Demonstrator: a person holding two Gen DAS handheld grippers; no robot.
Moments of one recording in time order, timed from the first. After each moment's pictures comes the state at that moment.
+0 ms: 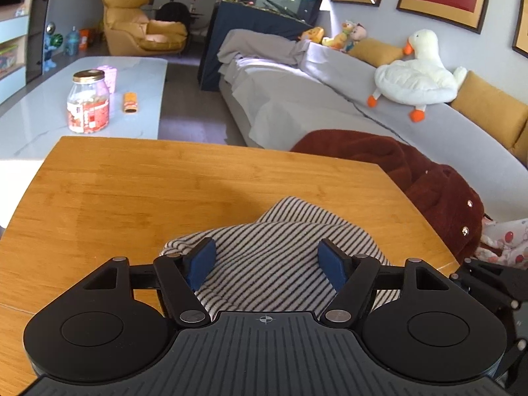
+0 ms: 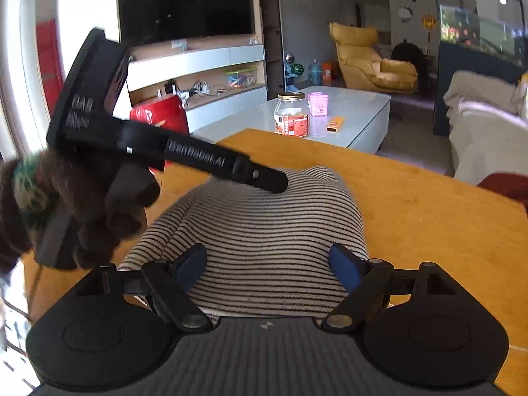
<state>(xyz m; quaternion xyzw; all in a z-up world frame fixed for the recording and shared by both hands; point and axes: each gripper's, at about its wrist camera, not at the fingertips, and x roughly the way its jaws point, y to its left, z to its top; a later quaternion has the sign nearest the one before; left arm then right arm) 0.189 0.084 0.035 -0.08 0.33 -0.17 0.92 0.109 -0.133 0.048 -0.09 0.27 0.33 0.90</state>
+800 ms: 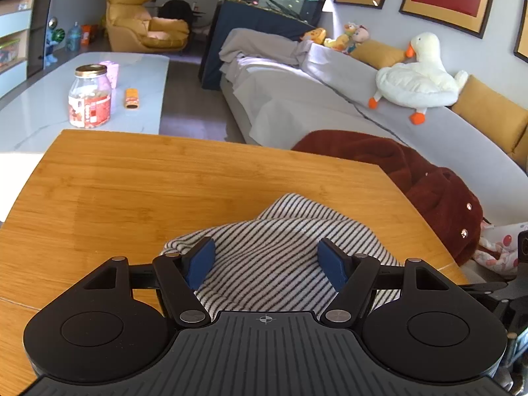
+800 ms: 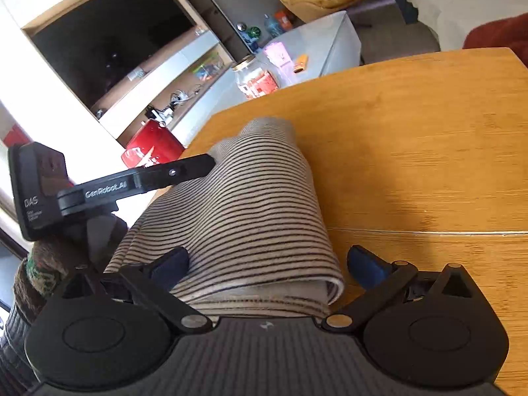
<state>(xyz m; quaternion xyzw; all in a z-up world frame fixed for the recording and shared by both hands) 0.189 0.088 0.033 -0.09 0.33 -0.17 0.92 0.168 -0.197 0.019 0.16 0.42 0.33 0.83</state>
